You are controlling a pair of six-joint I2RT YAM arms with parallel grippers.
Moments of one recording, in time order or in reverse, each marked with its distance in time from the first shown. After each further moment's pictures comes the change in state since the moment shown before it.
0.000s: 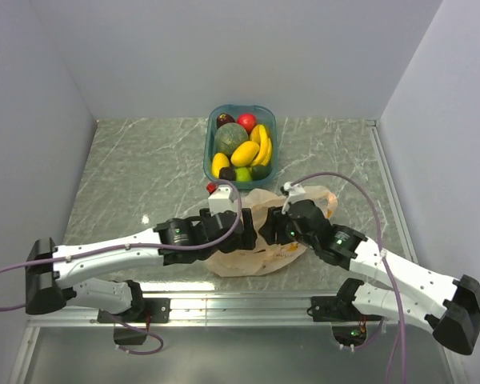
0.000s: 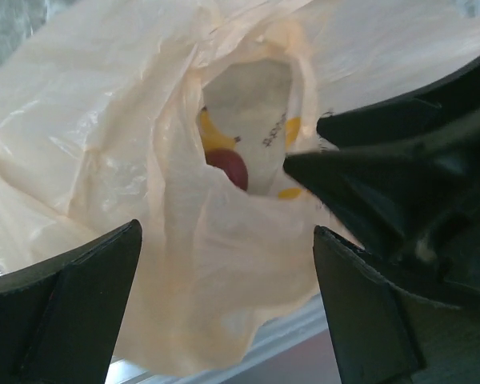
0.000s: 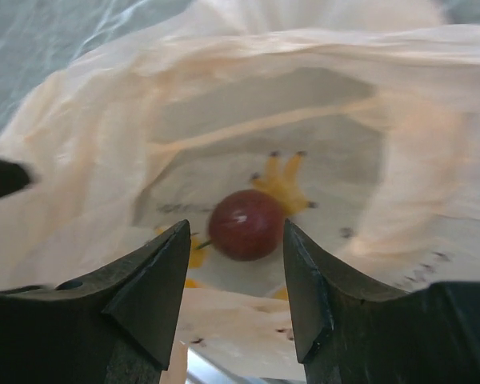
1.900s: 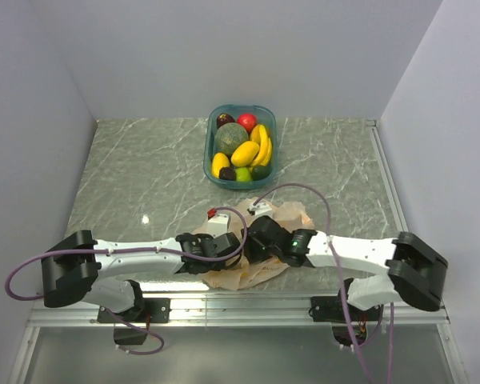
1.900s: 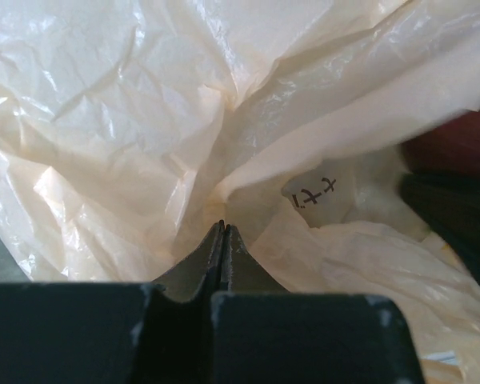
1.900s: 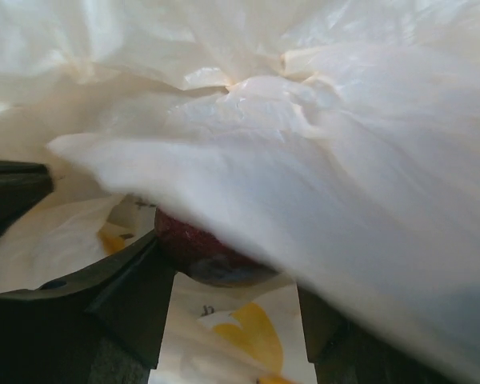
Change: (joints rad) left arm 0.025 0.158 -0.292 0.059 0.044 0.003; right arm 0.210 0.447 0.008 0.125 0.092 0.058
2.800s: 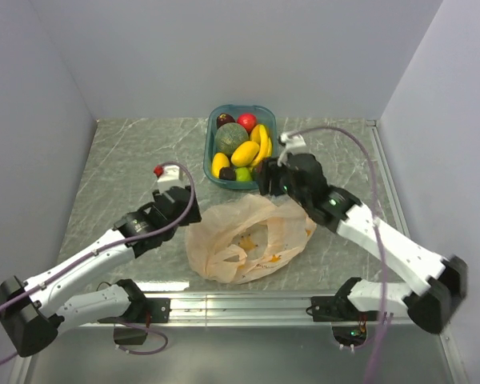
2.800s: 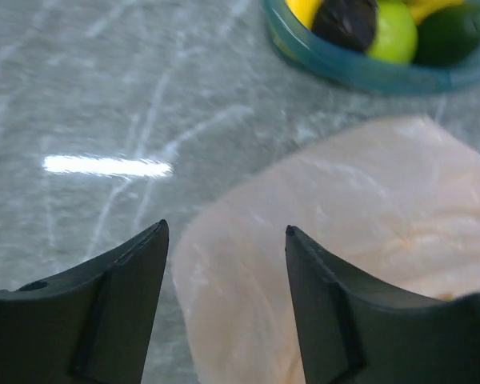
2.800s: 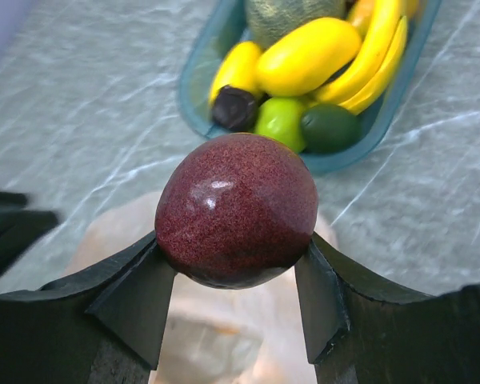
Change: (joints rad) left arm 0.387 -0.370 0.075 -0.027 -0.090 0.257; right arm -0.319 -0.233 0.365 -0.069 -0.003 -0.274
